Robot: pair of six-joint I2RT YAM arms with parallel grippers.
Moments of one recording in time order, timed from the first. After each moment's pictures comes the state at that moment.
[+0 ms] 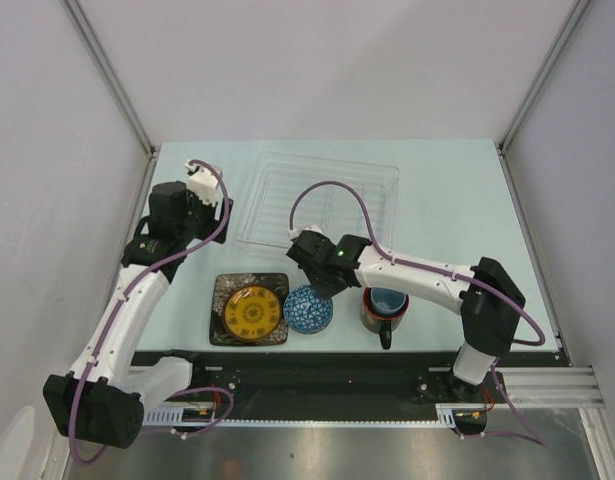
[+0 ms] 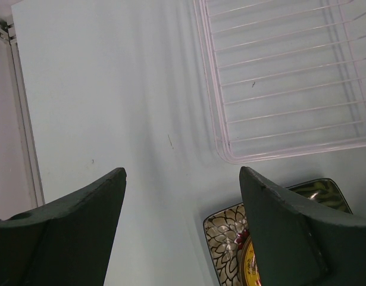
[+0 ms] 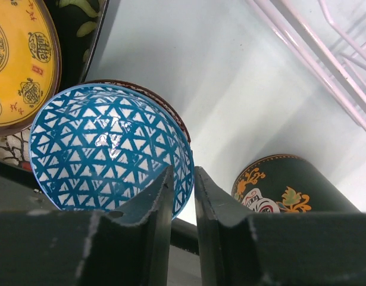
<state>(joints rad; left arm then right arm) -0.16 1.04 0.99 -0.48 0.03 0.21 1.05 1.71 1.37 -0.83 0.23 0.46</state>
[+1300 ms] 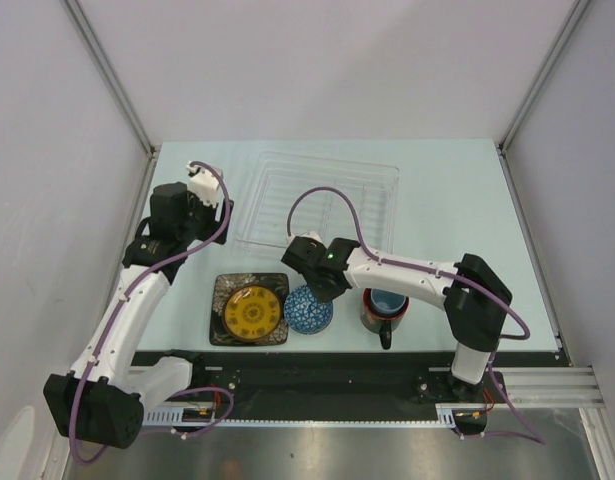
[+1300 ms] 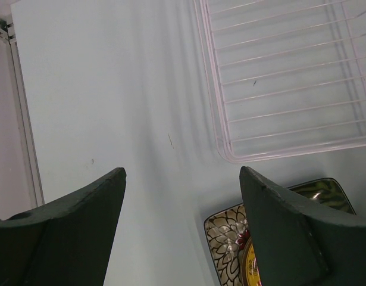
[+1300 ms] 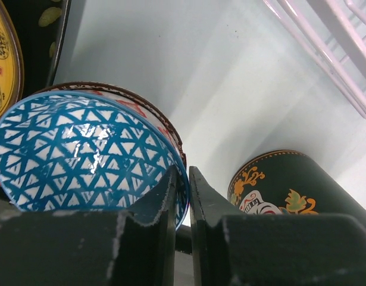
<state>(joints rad) -0.16 1.04 0.98 -0.46 0.02 0.22 1.07 1.78 1.38 -0.86 0.27 0.48</state>
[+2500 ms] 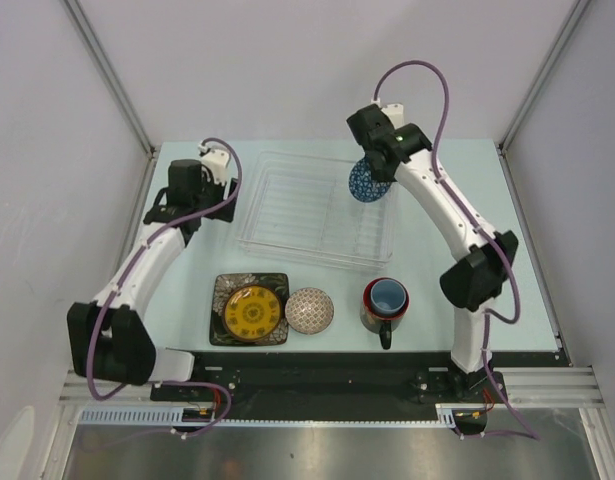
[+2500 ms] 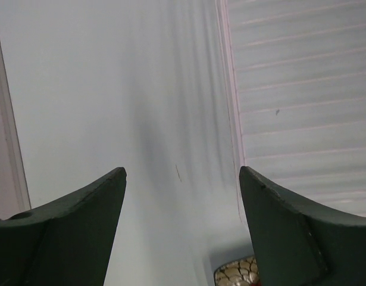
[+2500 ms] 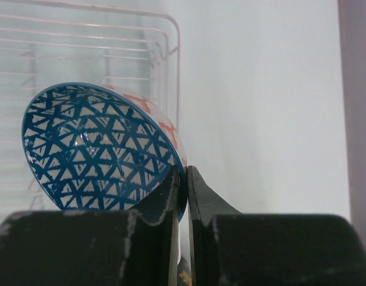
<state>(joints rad) -0.14 1.32 1.07 -0.35 0.01 0.21 0.56 1.92 2.14 -1.17 0.63 0.41</state>
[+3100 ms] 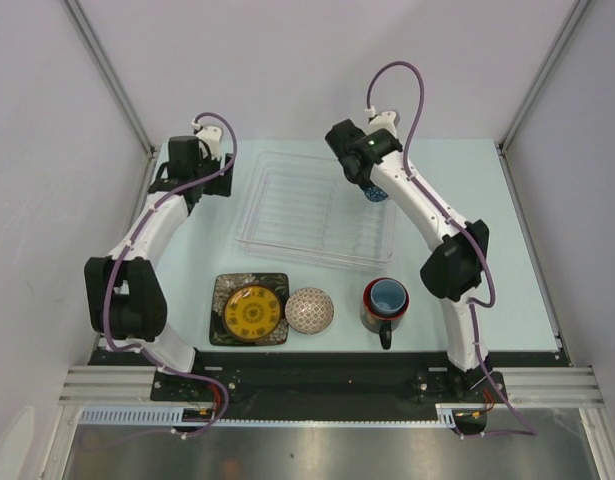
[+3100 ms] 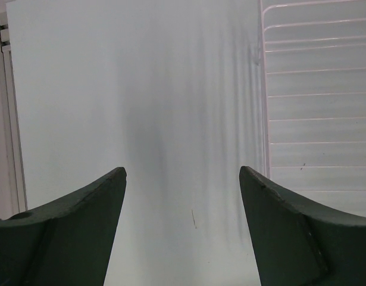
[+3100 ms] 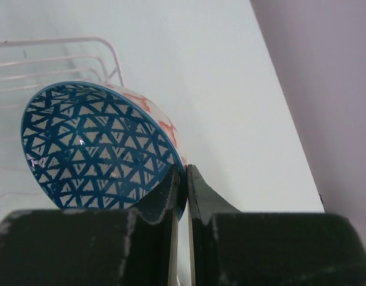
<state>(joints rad) -0.07 1.61 1.32 -0.29 0.03 0.15 0.59 2.11 2.26 -1.34 0.97 0.62</state>
